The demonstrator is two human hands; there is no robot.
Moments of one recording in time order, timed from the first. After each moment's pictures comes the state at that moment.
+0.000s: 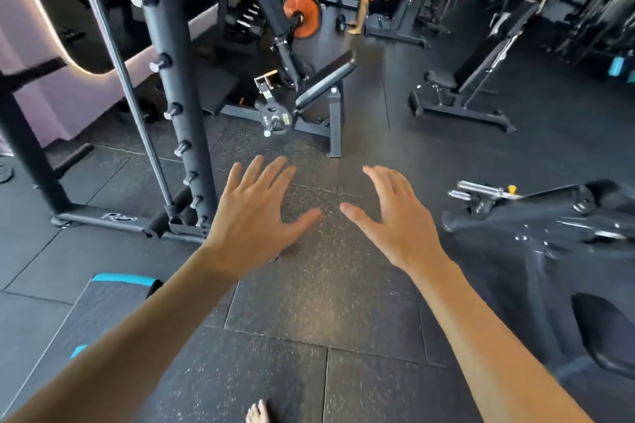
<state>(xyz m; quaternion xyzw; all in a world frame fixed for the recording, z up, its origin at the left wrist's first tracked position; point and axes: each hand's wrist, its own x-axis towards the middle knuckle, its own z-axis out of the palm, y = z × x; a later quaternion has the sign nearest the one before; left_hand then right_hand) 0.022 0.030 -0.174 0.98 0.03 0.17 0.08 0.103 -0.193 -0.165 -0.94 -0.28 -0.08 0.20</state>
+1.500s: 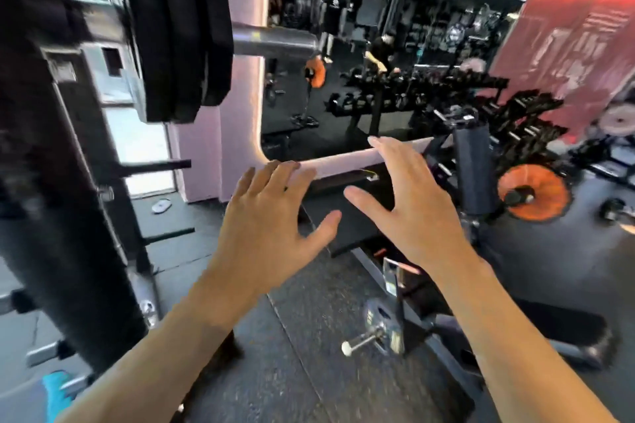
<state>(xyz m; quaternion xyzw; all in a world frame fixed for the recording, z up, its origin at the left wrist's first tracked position) 0.747 0.366 -0.082 0.83 0.40 0.37 -0.05 0.943 0.313 -0.043 -0.65 -0.69 -0.13 0.30</state>
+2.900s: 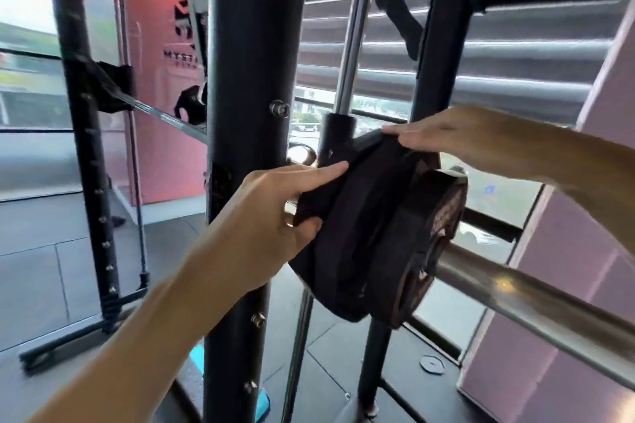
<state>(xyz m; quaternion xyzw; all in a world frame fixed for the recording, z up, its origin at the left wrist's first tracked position) 0.699 0.452 0.076 0.50 0.70 0.50 -0.13 0.814 0.677 0.204 -0.07 -0.98 0.15 0.14</state>
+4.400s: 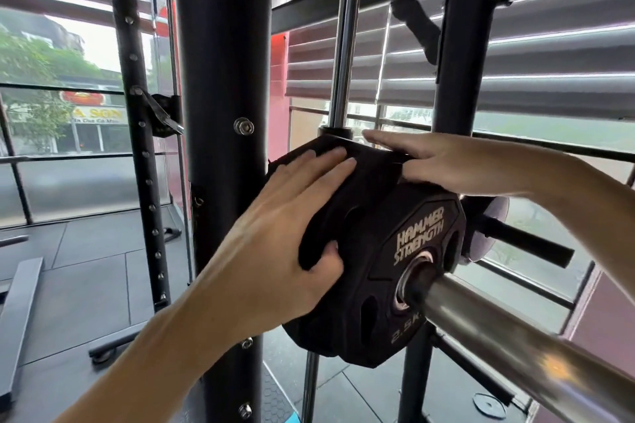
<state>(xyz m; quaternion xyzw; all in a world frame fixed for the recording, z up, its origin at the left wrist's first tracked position) 0.748 0.497 0.086 0.48 0.74 0.39 -0.25 0.790 0.728 0.189 0.06 -0.98 0.20 0.05</state>
